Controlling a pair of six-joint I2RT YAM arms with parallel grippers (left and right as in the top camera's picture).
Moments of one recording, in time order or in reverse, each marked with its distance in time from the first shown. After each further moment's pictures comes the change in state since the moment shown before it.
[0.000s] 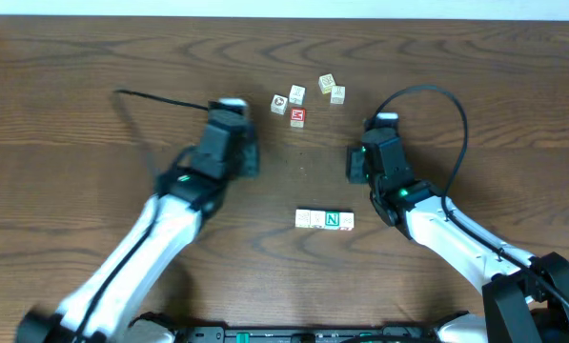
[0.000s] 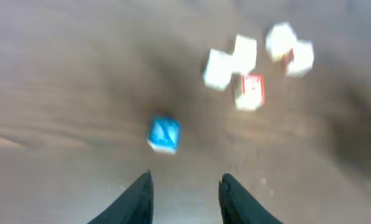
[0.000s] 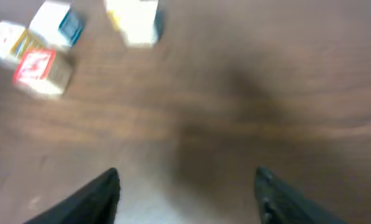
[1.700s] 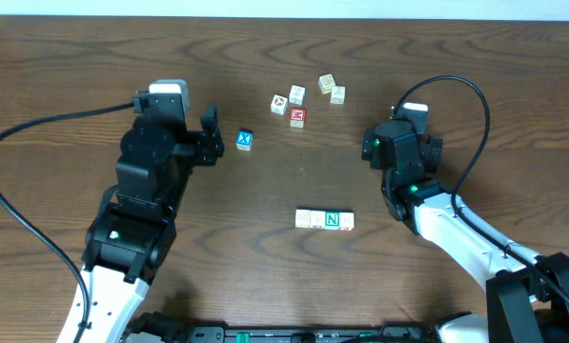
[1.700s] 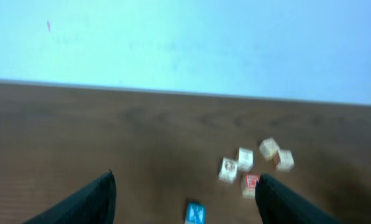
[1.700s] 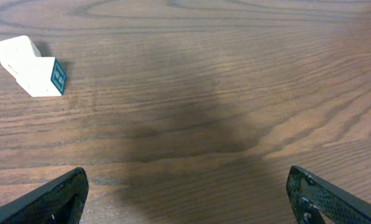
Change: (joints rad) left arm 0.112 -0.354 0.005 0.079 -0.052 0.147; right arm -0.066 0.000 0.000 0.049 0.227 -0.039
